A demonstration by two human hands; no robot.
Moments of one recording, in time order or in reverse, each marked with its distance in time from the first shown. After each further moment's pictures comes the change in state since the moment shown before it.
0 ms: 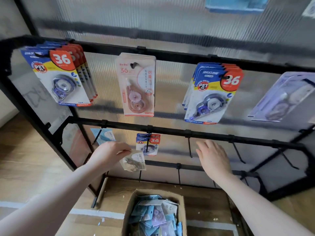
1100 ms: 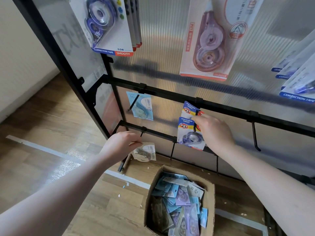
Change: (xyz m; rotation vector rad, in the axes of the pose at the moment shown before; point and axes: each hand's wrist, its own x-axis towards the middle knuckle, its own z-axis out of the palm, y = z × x) left_hand -0.050 -0.109 0.064 -0.041 -0.081 -0.194; right_hand 0.072 -0.129 0.064 0.185 -0.164 -0.320
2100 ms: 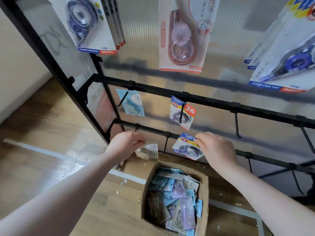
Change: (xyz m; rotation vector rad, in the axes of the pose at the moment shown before) left_hand -0.003 0.043 0.016 0.002 -0.012 -0.003; right_hand -0.080 0.026 0.019 0.068 0.181 0.060
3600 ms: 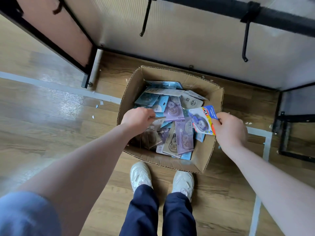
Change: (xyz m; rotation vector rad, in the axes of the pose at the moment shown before) left_hand -0.042 -0.059 0.386 0.095 -0.551 -0.149; right_hand -0.199 0.115 0.303 -0.001 -0.462 0.735
